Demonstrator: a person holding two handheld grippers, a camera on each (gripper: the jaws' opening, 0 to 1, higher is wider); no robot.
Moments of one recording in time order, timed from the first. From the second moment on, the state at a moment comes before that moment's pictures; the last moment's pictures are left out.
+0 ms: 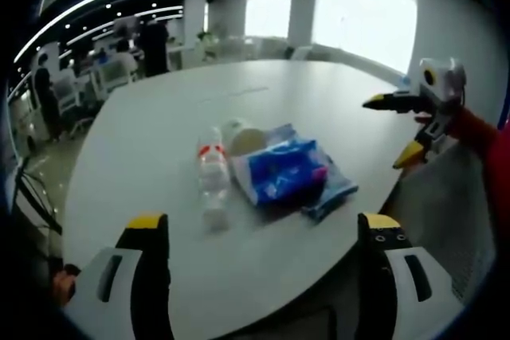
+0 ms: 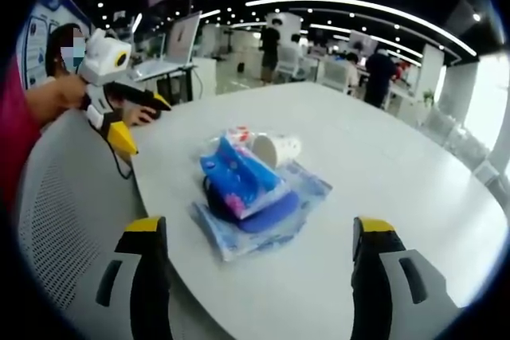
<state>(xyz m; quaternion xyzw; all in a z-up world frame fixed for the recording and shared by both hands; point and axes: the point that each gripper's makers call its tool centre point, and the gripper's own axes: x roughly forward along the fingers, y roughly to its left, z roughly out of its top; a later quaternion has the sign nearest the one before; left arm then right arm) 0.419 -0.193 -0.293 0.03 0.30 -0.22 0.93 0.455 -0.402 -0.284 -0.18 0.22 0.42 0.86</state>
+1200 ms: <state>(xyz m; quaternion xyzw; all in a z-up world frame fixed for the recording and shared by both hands) 0.419 -0.195 -0.298 0.05 0.32 -0.23 0.92 0.475 -0.387 -0.277 -0.19 0.23 0.43 0.85</state>
